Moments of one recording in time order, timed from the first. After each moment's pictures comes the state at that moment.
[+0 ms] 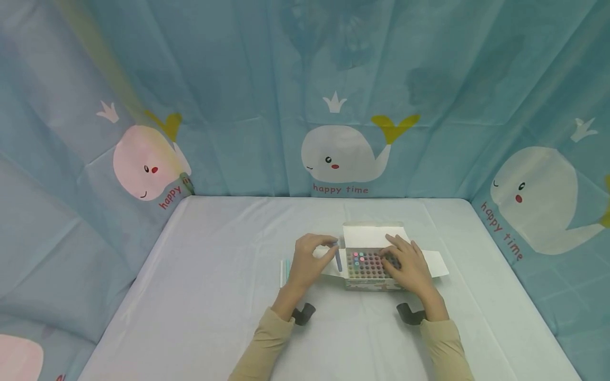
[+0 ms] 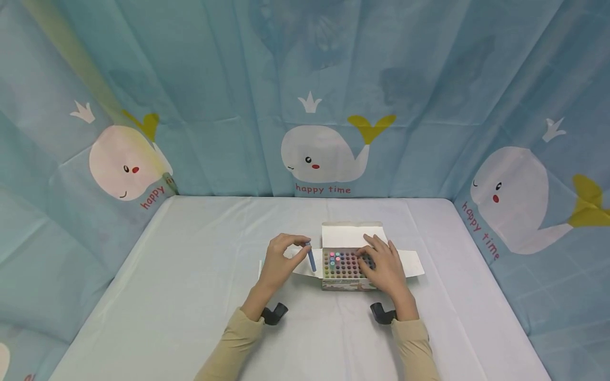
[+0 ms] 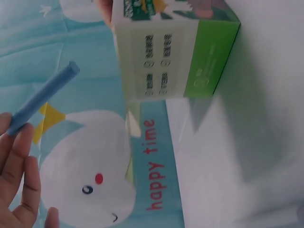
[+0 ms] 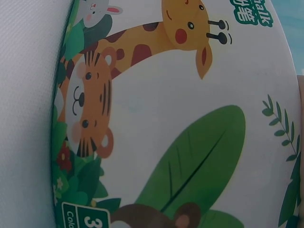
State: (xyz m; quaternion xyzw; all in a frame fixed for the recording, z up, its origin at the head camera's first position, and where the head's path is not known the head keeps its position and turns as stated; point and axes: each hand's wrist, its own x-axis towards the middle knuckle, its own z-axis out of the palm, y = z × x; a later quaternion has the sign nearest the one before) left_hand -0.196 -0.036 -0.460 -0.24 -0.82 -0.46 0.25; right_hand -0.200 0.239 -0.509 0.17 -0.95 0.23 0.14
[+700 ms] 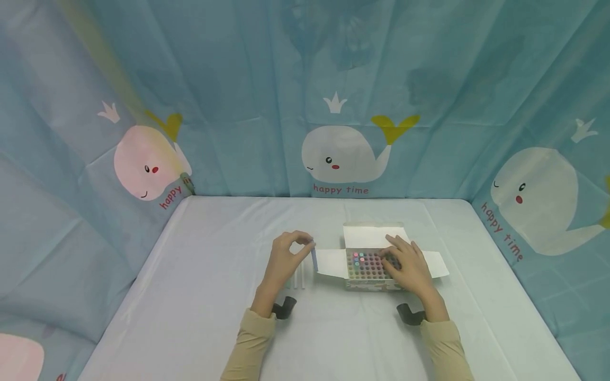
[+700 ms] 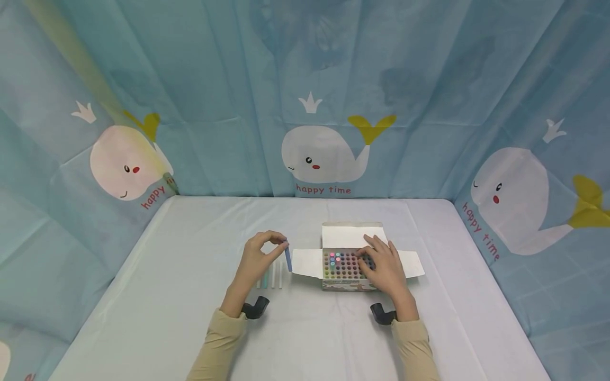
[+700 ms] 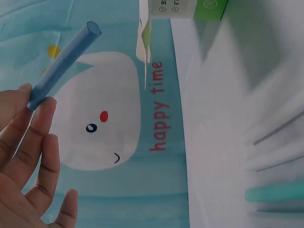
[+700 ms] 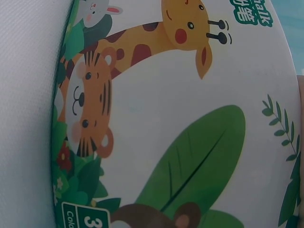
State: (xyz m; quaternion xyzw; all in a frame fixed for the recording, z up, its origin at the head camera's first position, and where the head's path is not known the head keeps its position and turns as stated) left_hand -0.199 -0.084 -0.458 -0.17 -0.85 -0.47 0.18; right_hand -0.200 0.238 -0.508 0.17 -0.95 0.23 0.14
